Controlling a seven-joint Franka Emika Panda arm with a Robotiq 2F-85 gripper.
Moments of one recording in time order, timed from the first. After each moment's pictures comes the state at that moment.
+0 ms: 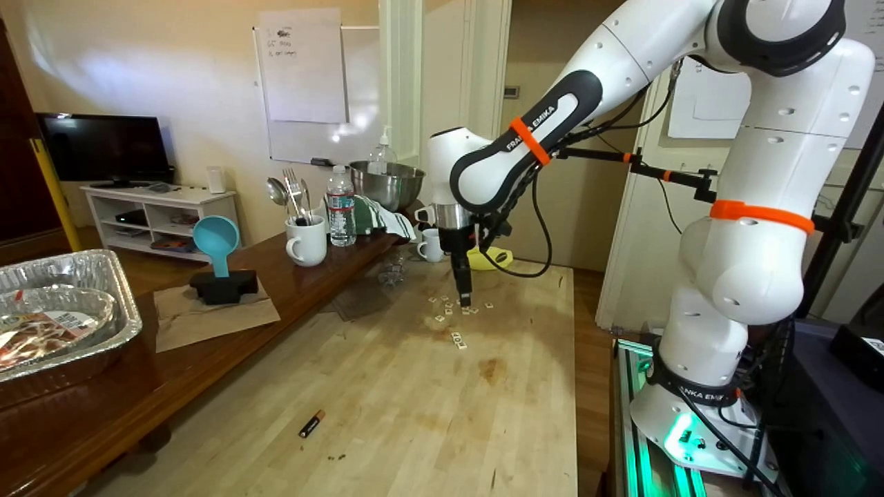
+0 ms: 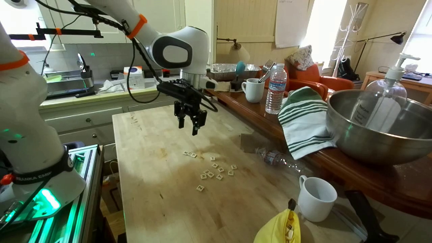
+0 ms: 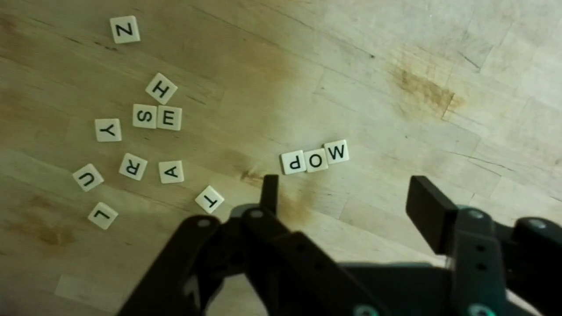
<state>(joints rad) 0.02 -0.08 -0.05 -2.45 -0.08 2.25 -0.47</state>
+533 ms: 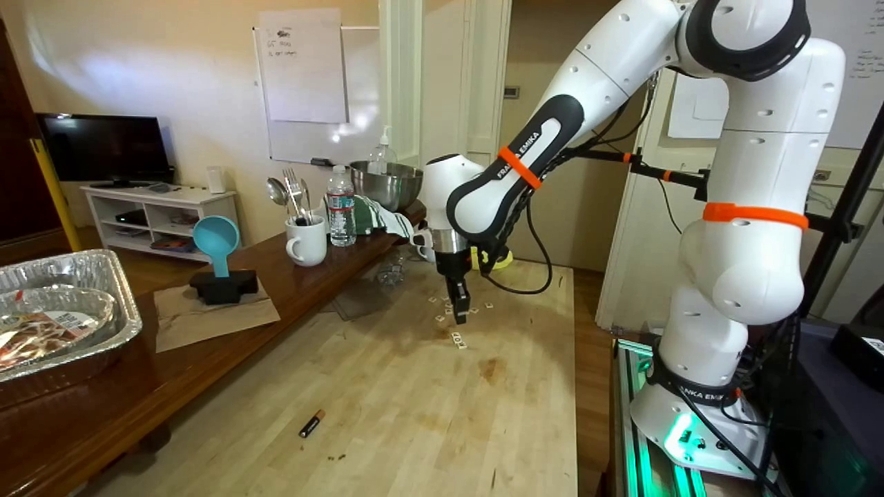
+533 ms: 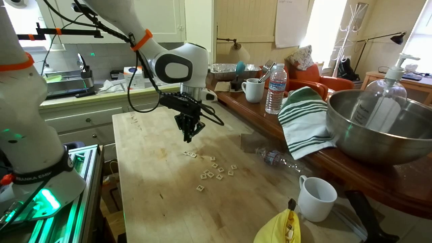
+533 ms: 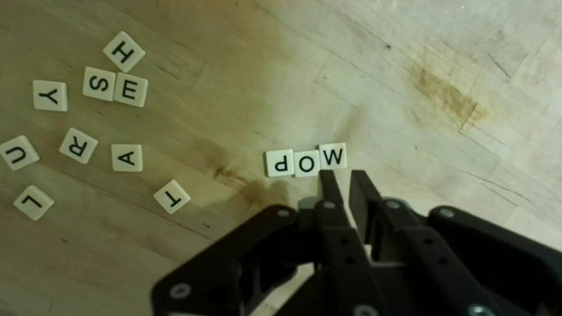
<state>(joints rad) 0.02 0.02 -0.03 -2.48 -0.07 2.37 -0.58</state>
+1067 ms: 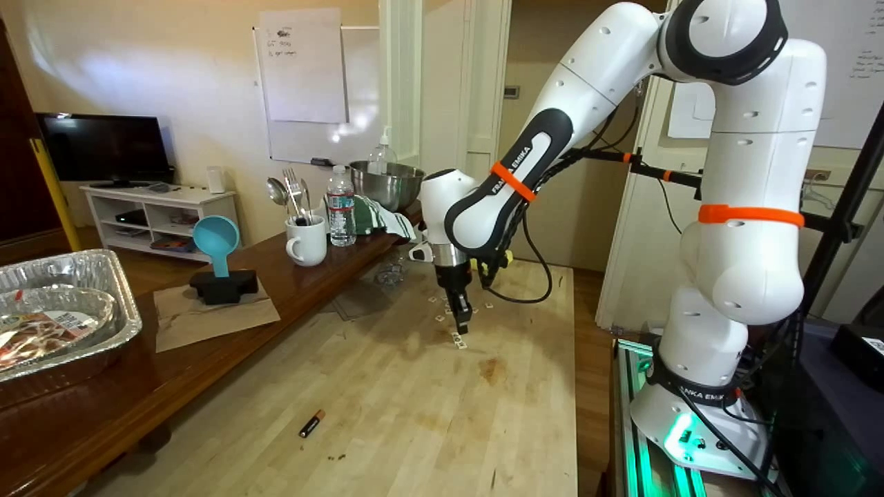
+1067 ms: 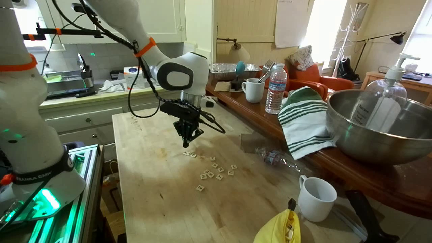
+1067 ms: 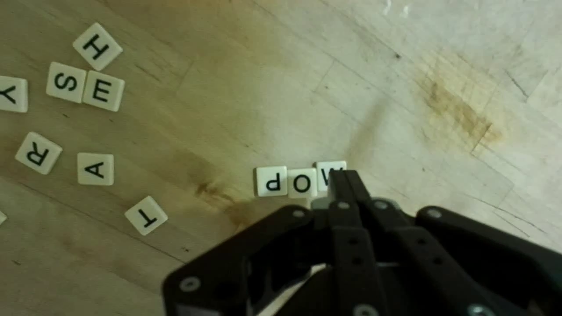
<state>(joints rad) 0.02 0.09 -0.02 -2.48 -0.08 2.39 -0.61</state>
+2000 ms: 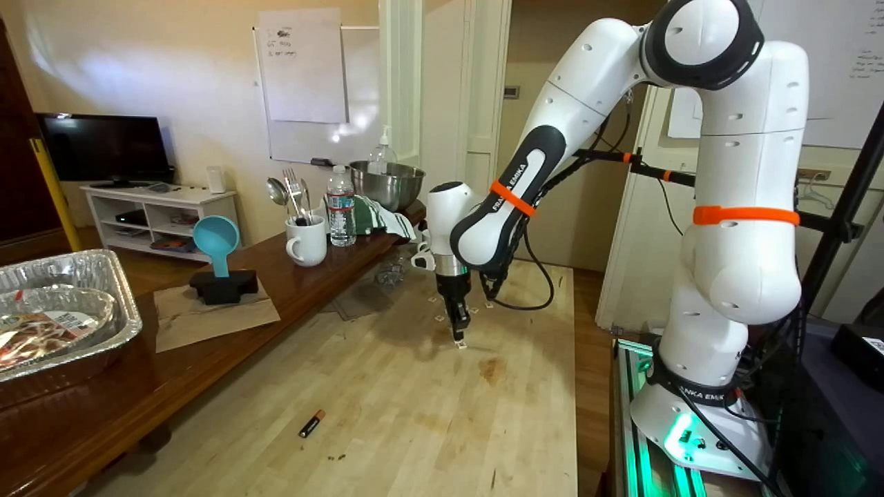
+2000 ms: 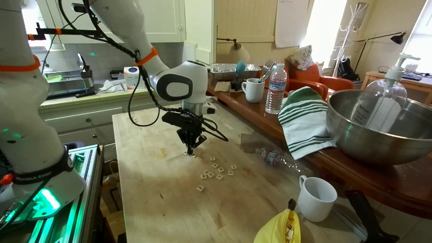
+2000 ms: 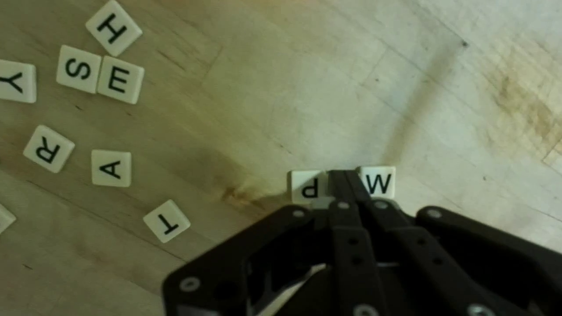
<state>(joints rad) -0.01 0.15 -0.02 -2.50 -0.11 2.55 -0.62</state>
